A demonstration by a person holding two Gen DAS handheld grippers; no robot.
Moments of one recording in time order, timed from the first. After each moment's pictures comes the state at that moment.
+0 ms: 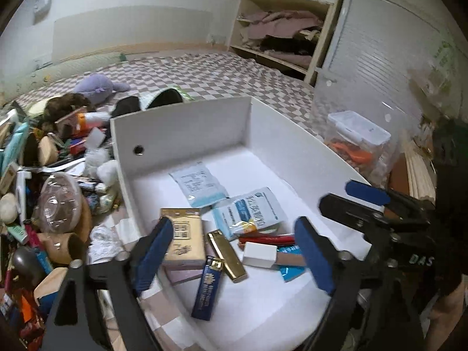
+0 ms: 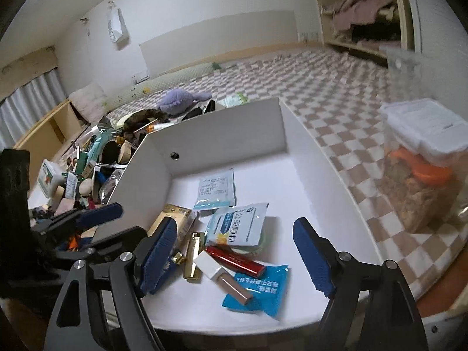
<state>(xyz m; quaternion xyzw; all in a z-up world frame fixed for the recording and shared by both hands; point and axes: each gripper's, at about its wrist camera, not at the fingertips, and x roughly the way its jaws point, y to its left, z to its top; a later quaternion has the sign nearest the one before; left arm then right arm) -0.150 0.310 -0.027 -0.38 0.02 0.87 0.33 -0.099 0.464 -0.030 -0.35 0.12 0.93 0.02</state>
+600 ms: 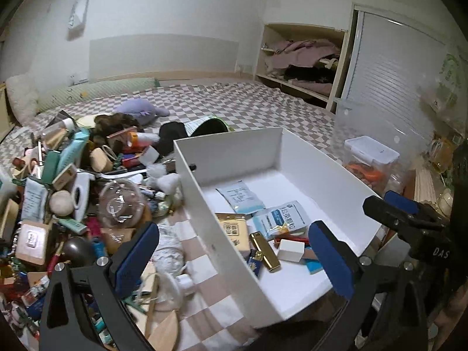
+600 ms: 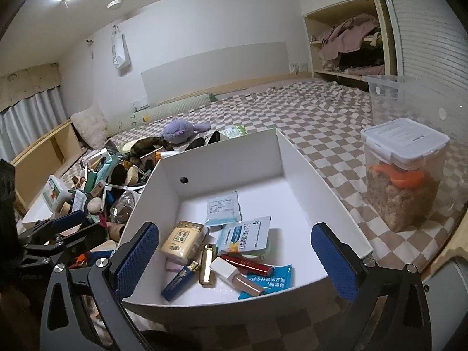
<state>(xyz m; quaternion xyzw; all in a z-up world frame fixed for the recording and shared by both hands) -0.118 0.243 -0.001 -0.32 0.01 0.91 0.28 -0.062 0.439 -0.007 -0.28 0.12 0.95 0.05</state>
